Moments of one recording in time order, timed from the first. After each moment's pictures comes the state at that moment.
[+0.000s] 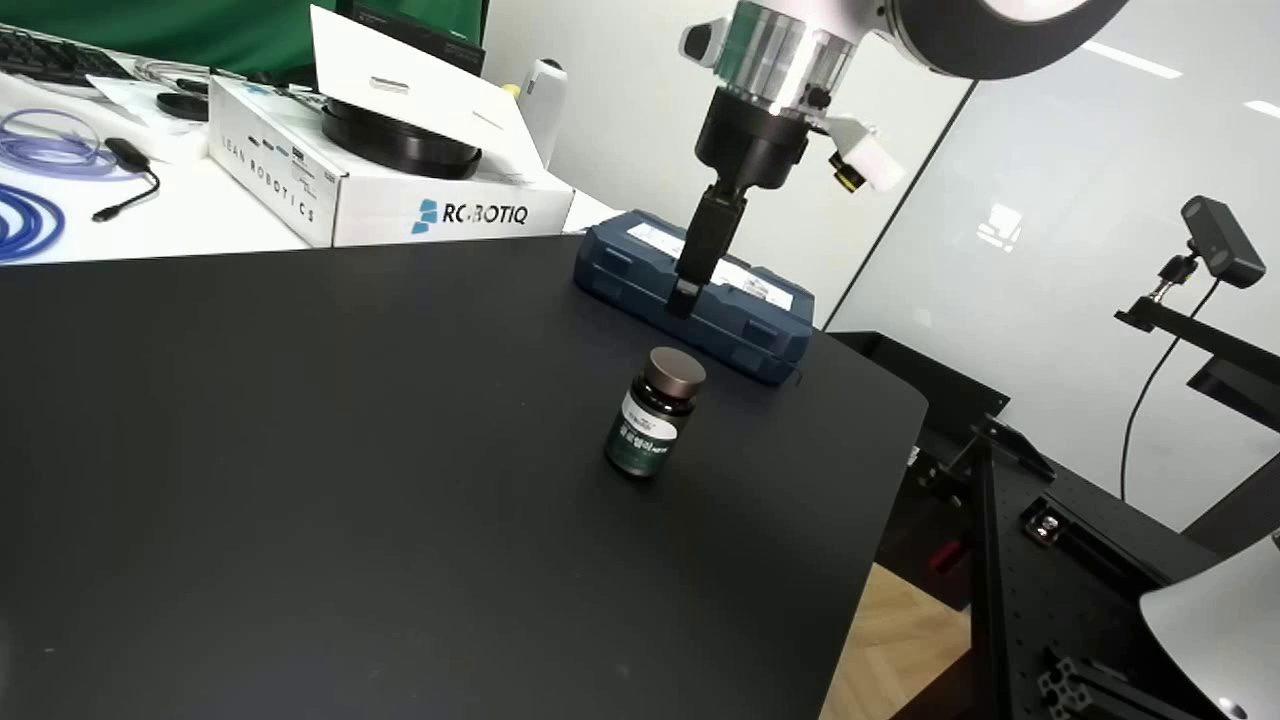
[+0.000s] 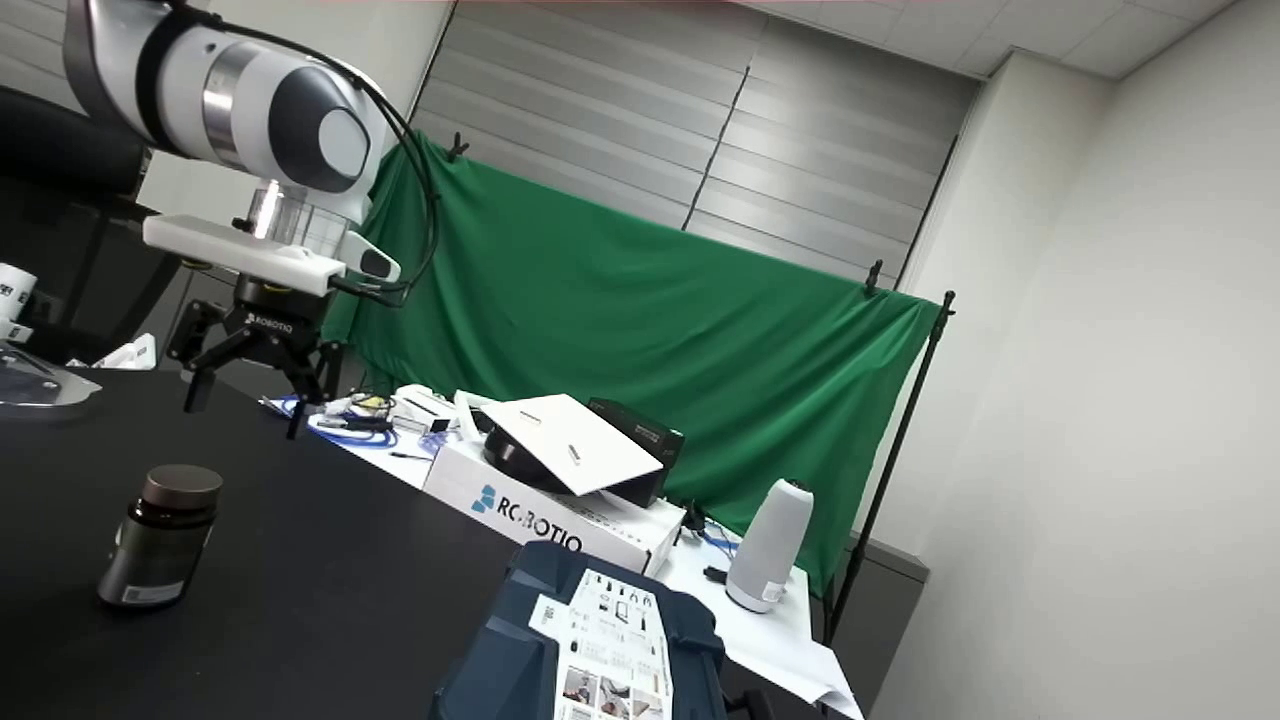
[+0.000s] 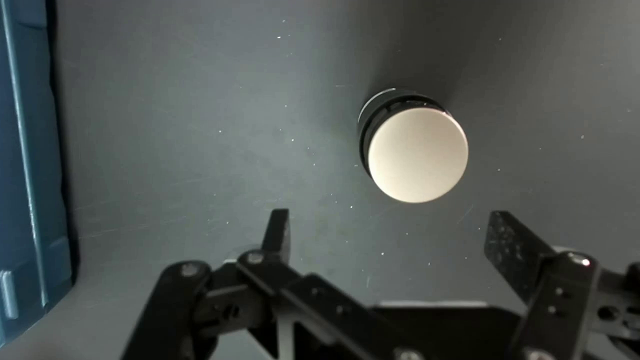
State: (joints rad) arm 0.06 0.27 0.07 -2.34 -0.20 2.61 -0.04
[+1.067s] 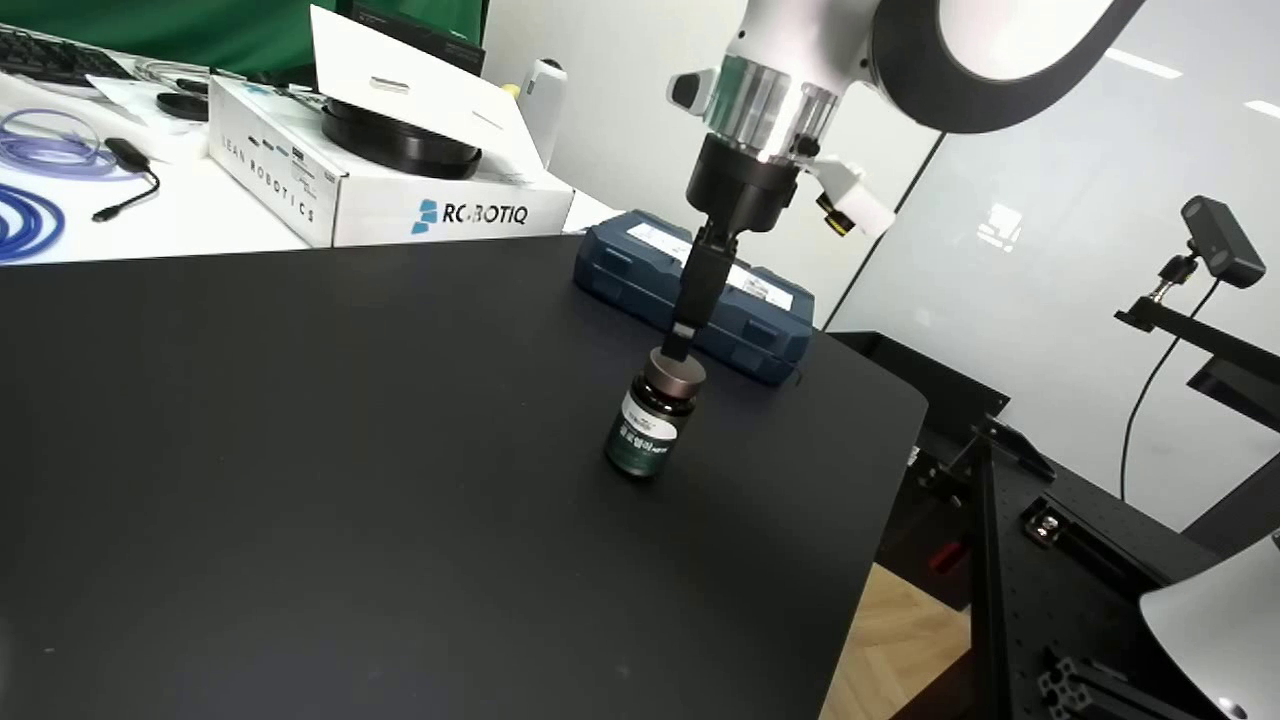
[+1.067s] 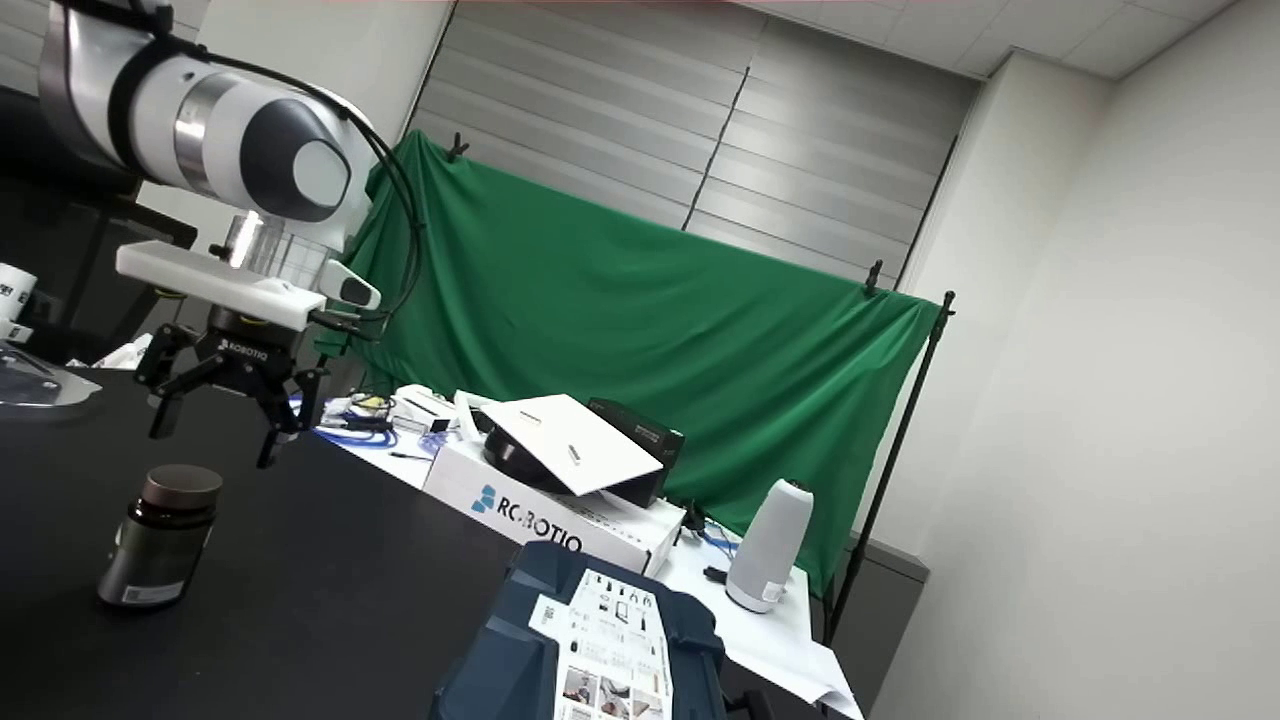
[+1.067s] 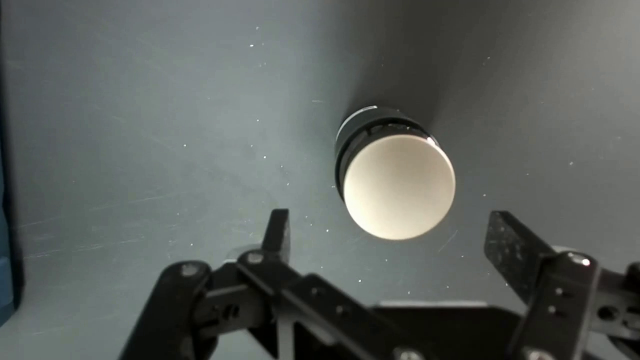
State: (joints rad) arm 0.06 0.32 0.08 -2.36 -0.16 2.66 -0.10
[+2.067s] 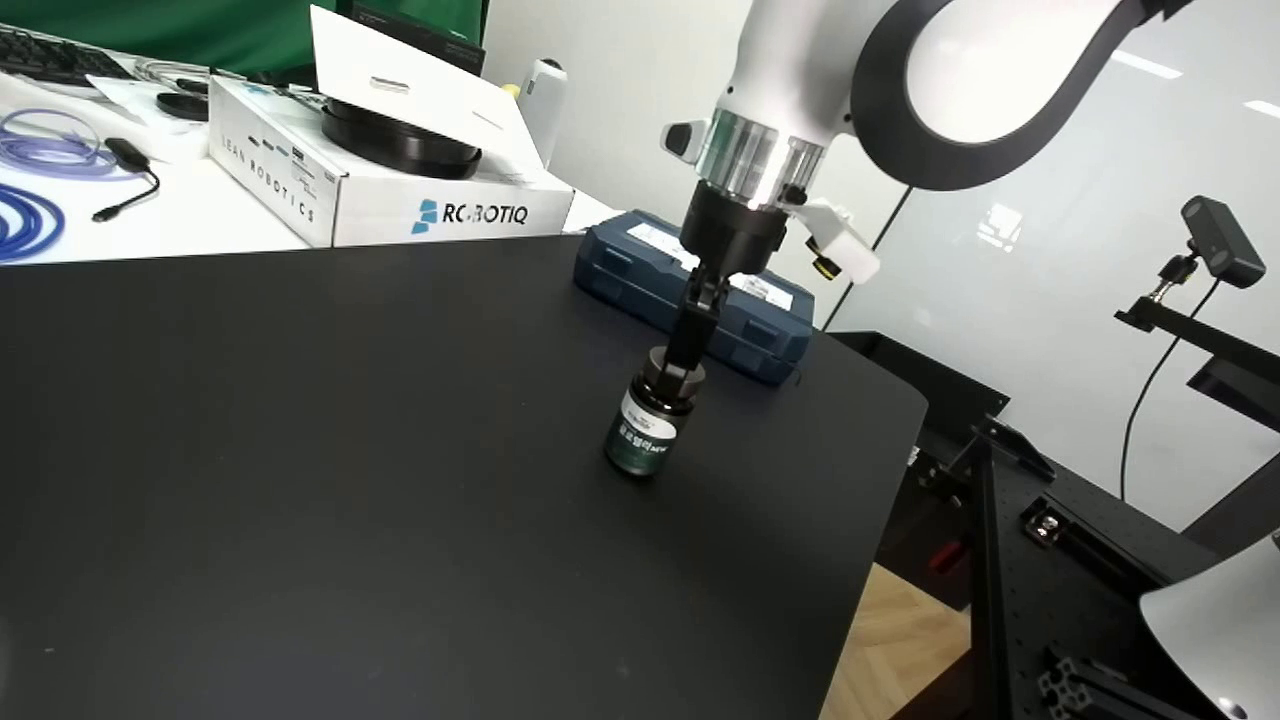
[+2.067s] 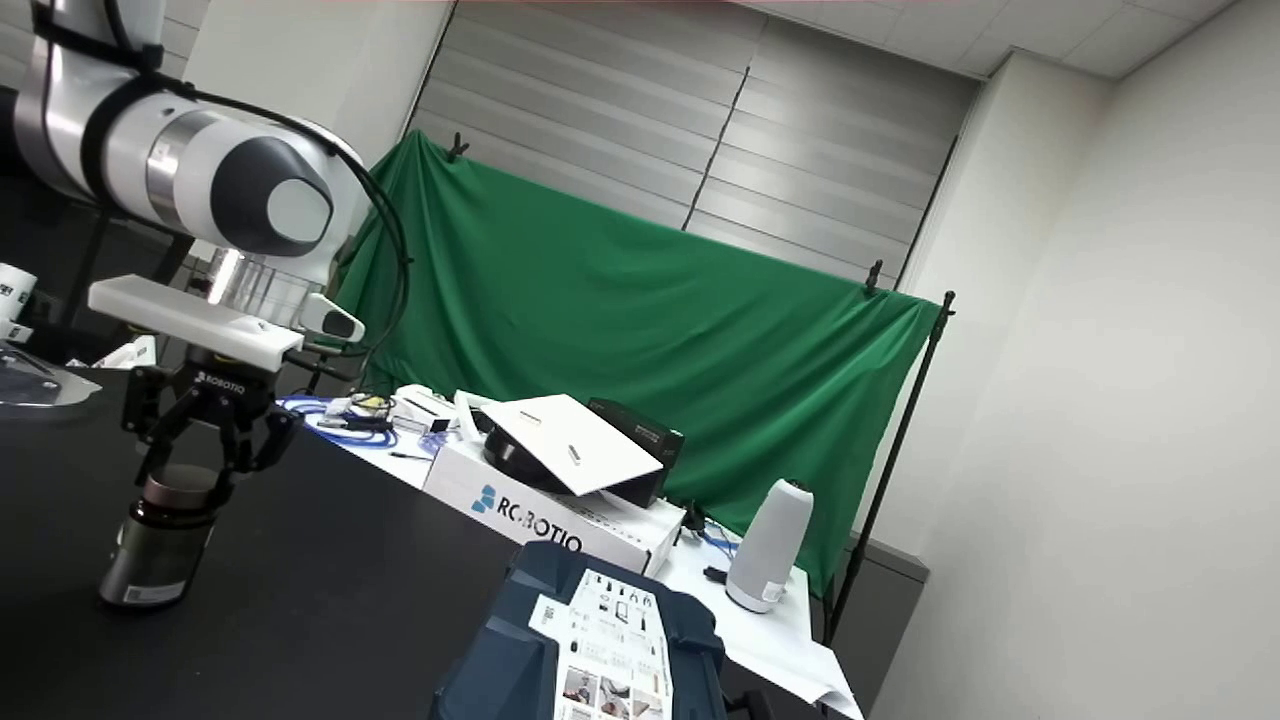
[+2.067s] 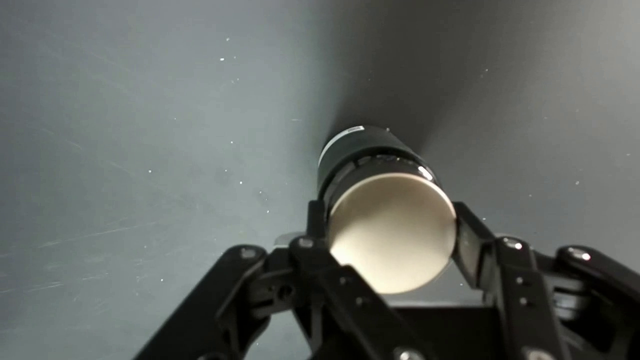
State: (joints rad) arm 0.06 0.39 0.08 -2.37 -0.12 2.73 -0.12
